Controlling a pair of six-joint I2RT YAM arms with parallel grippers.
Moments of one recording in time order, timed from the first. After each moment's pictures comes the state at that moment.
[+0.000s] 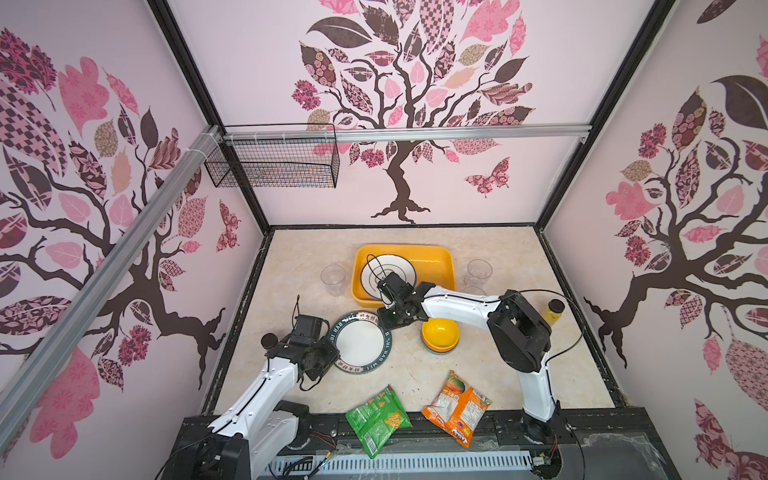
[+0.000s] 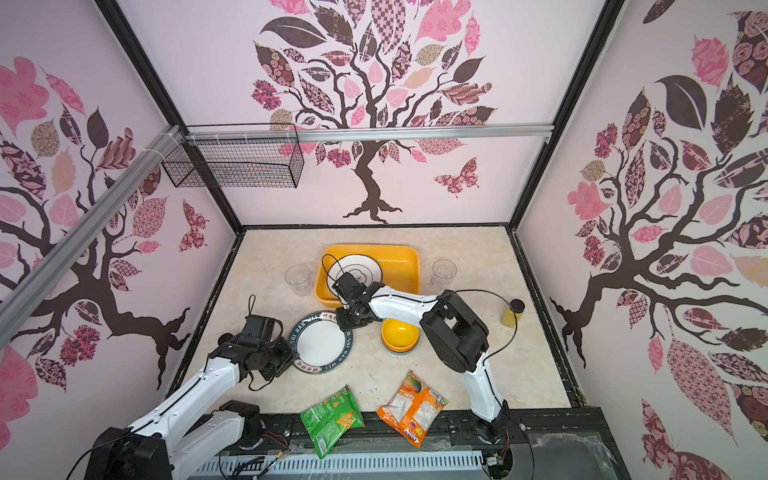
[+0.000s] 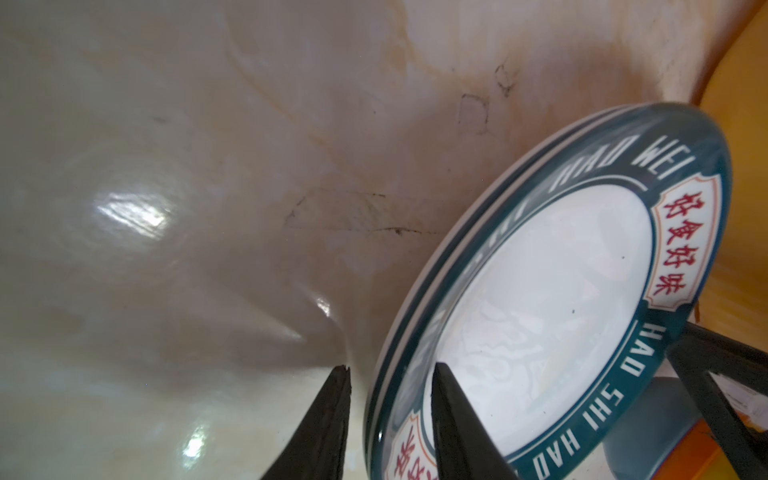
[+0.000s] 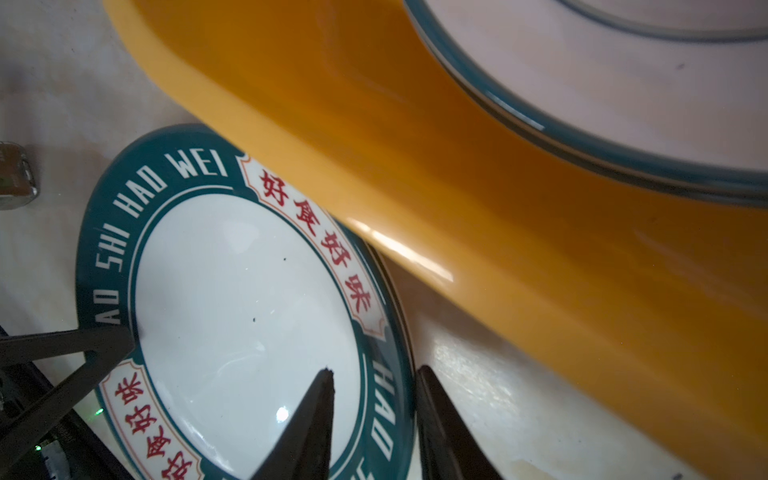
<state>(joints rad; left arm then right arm) -0.21 0.97 0.41 -0.61 0.18 -0.99 0.88 2.04 1.47 -0.52 -0.16 0.51</state>
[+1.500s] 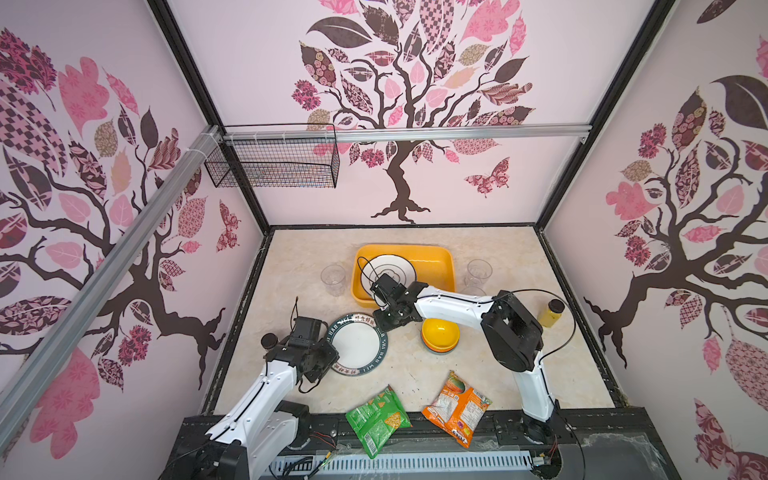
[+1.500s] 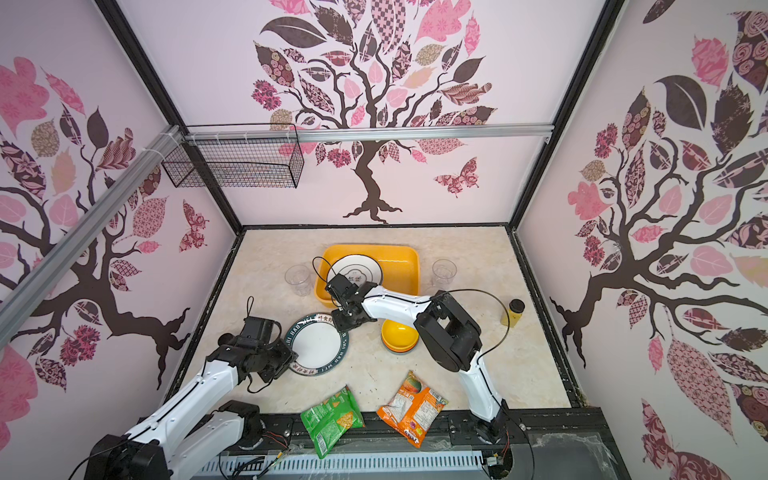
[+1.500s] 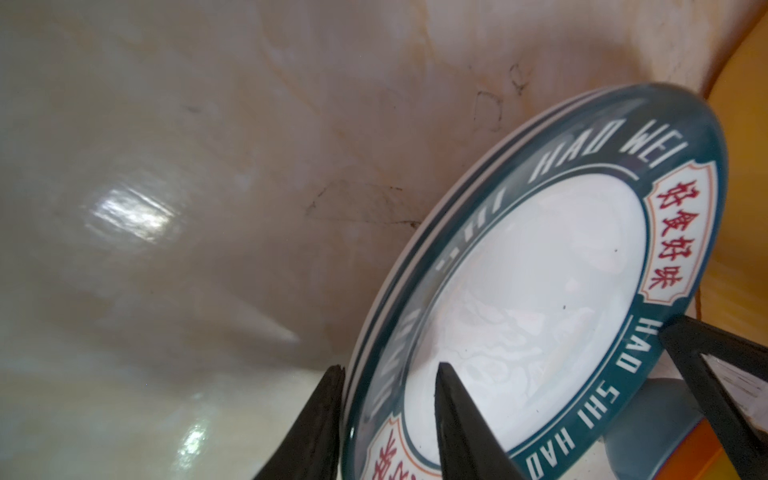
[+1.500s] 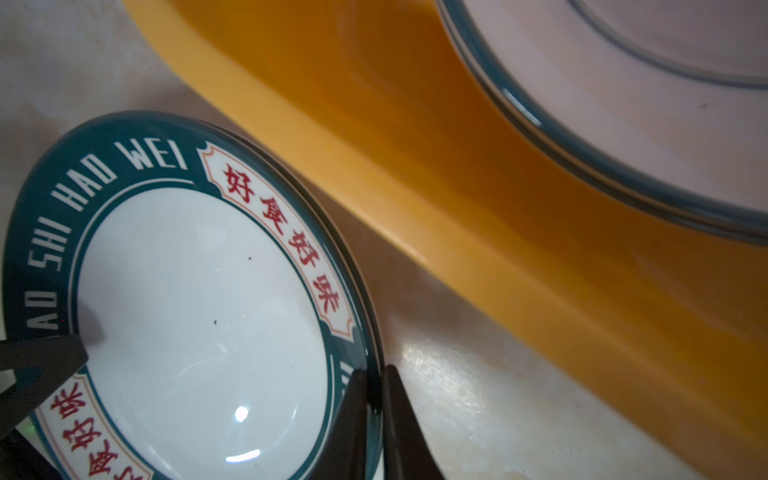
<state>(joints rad) -0.21 0.93 0.40 -0.64 0.17 -0.99 0.91 2.09 1.56 -0.60 -0.09 0.45</state>
